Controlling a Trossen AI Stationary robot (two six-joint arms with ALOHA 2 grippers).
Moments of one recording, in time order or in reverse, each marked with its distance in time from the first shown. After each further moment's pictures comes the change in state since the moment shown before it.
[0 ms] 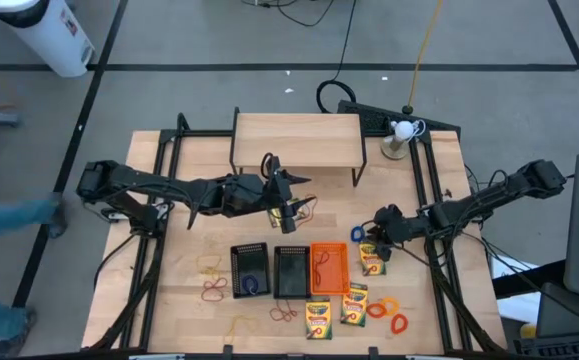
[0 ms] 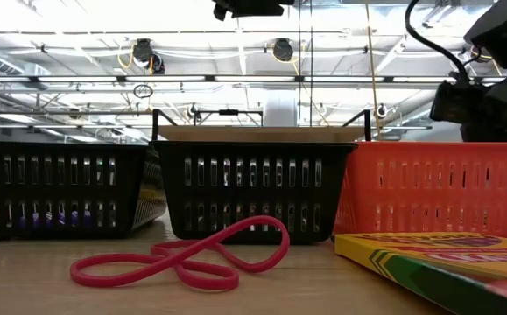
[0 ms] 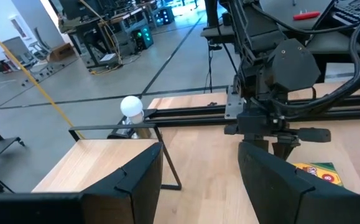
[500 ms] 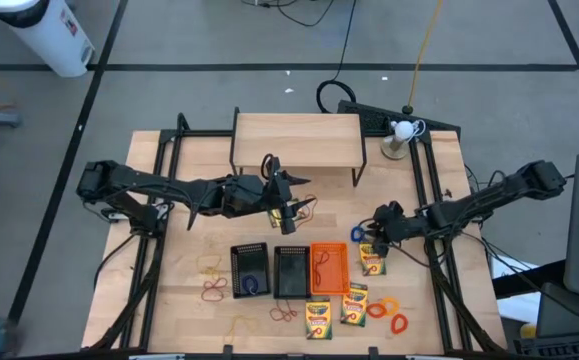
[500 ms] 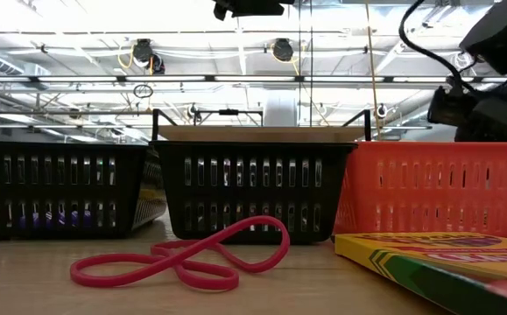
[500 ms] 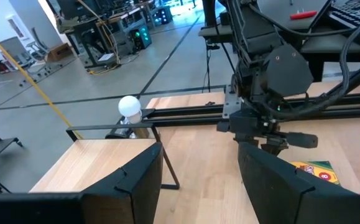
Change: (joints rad) left arm -0.001 0.000 0.000 -0.004 0.003 0.000; right arm -0.026 0.042 -0.008 -0.003 0.074 -0.021
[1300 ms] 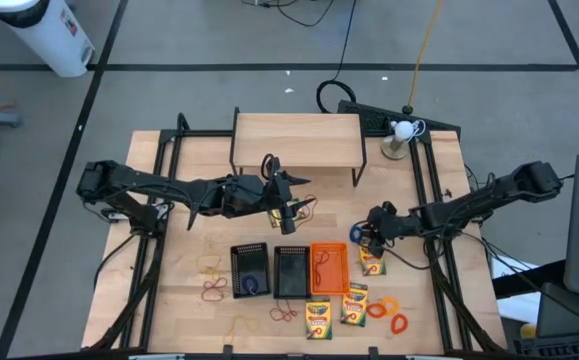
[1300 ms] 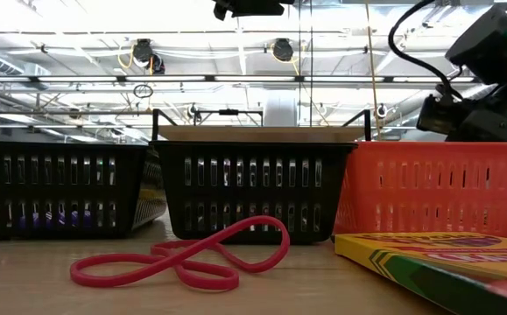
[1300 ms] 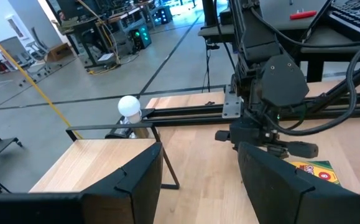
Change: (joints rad) left arm 0.000 0.000 0.000 -0.001 0.000 -0.001; right arm -0.053 0.142 -0.008 0.179 -0.051 -0.089
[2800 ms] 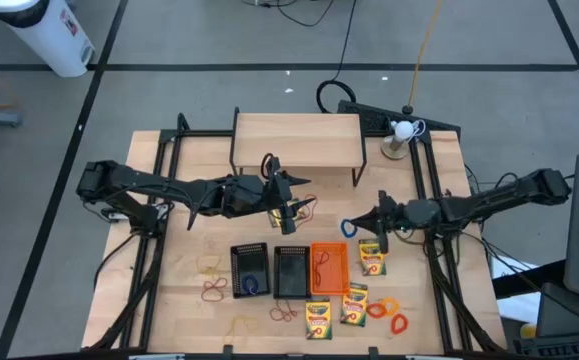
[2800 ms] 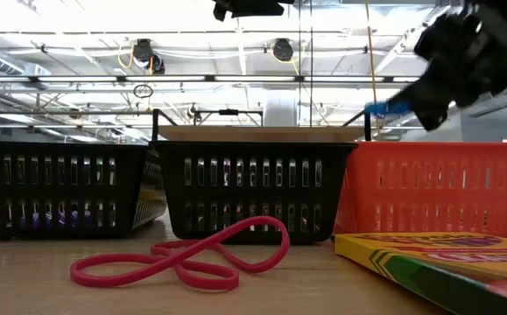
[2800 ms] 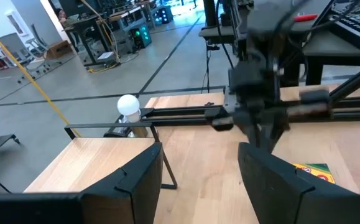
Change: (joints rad) left arm 0.000 0.000 0.000 0.001 -0.001 -0.019; right arm -0.029 -0.351 -0.002 0.259 -0.059 -0.254
